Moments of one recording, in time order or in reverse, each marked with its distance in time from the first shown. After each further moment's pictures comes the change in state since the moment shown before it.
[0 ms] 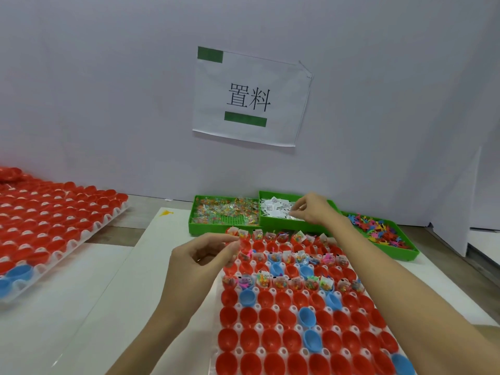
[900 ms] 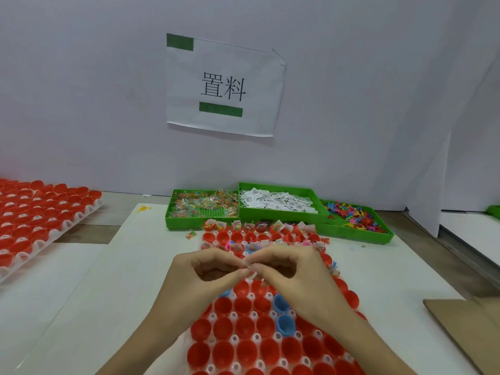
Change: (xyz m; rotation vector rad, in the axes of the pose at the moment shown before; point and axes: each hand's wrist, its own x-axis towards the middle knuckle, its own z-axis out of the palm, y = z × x) left_hand -0.027 0.011 0.025 0.008 -0.290 -0.055; right_hand -0.212 -0.029 0.029 0.576 0.080 -0.381
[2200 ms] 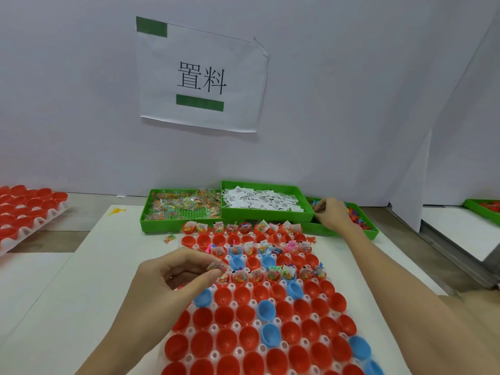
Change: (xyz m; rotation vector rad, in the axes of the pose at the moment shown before) left_hand 0.006 -0.003 -0.003 0.037 0.061 -0.010; right_hand 0.143 0.214 -0.150 -0.577 0.282 0.499
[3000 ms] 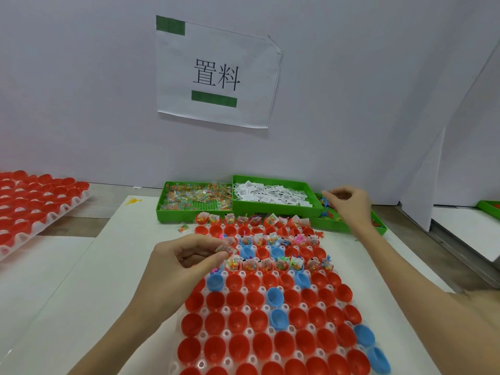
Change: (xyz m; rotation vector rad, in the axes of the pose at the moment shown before) left_hand 0.002 -0.001 -0.005 -0.036 0.041 0.015; right_hand -0.052 -0.028 -0.027 0.446 0.290 -0.025
